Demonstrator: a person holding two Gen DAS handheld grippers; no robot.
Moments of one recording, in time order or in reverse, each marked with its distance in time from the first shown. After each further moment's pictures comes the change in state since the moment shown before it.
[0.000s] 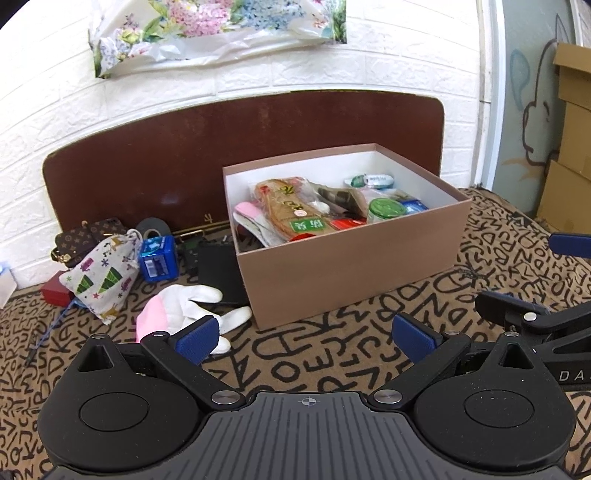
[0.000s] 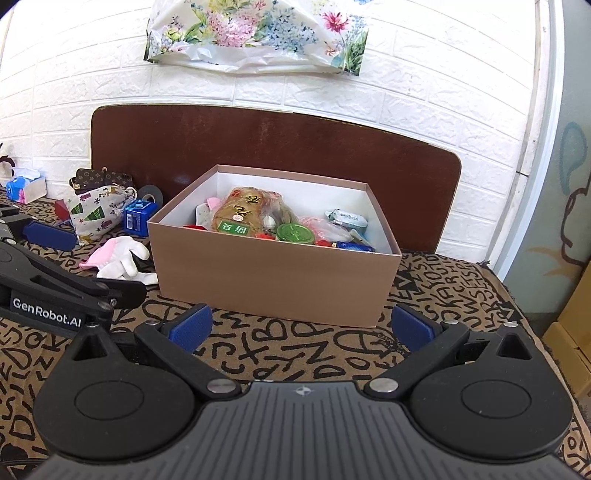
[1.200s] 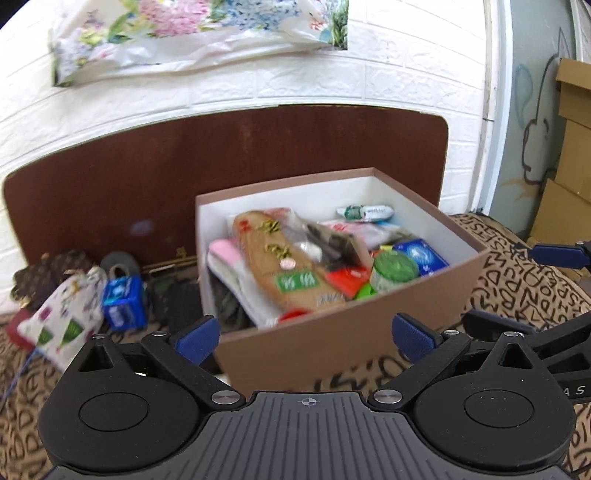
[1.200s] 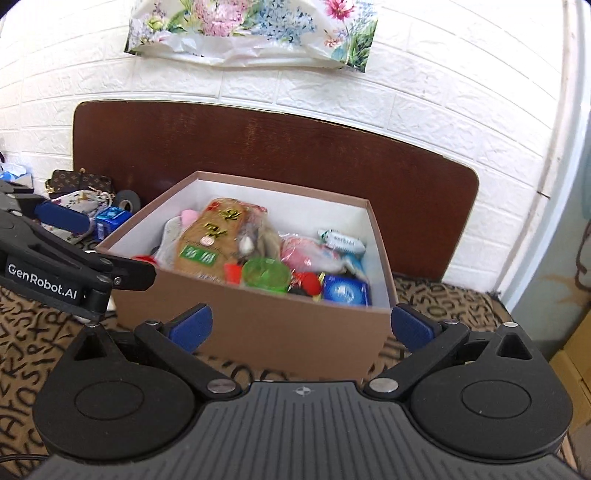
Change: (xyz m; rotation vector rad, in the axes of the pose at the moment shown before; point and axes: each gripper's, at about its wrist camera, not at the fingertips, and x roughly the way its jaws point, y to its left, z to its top) left arm 0.057 0.007 0.051 -0.014 -0.021 -0.054; right arm 0.063 -0.029 0.039 -0.047 0.004 0.020
